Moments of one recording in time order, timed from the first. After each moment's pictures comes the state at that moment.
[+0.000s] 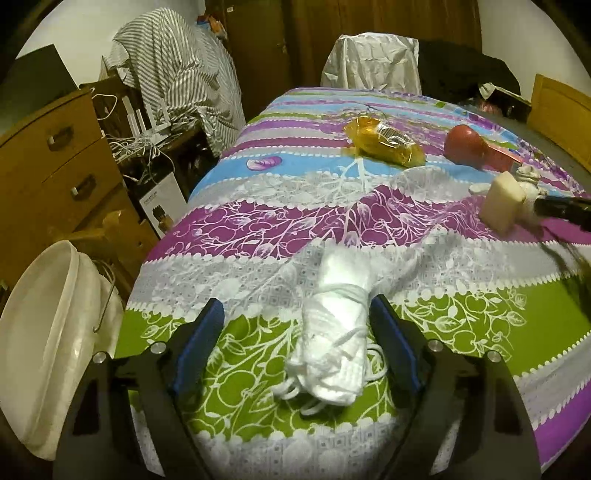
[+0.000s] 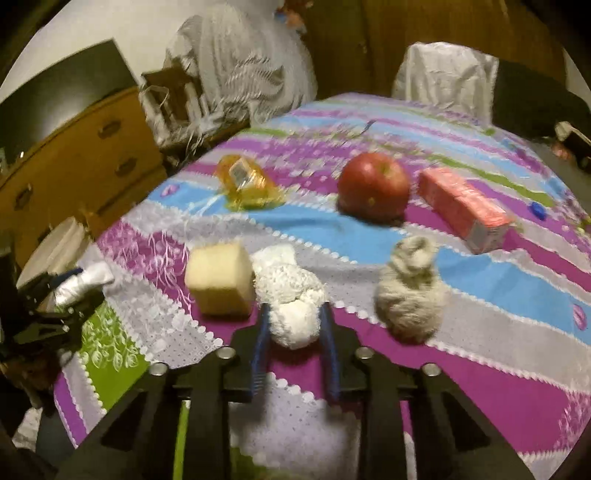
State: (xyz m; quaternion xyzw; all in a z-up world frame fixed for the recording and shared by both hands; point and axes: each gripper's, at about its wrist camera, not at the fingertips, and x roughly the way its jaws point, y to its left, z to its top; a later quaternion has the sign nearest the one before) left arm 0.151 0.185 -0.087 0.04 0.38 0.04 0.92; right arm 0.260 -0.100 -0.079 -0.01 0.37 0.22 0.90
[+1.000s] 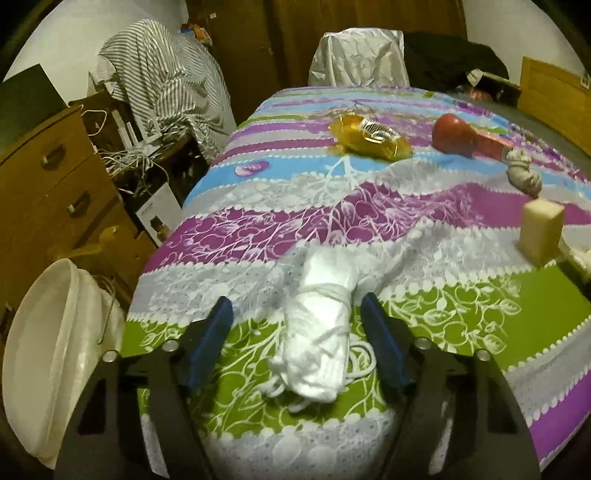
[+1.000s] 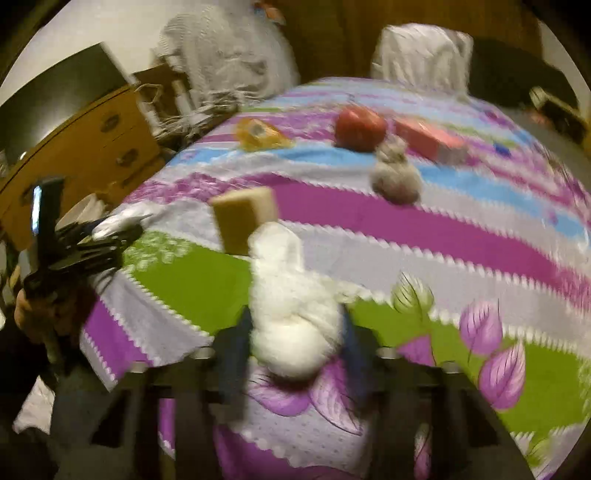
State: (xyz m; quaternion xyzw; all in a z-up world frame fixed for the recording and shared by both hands) left arm 0.153 0.174 -0.083 0.07 0.38 0.02 0.92; right arm 0.150 -0.118 -0.096 0.03 0.41 0.20 0.89
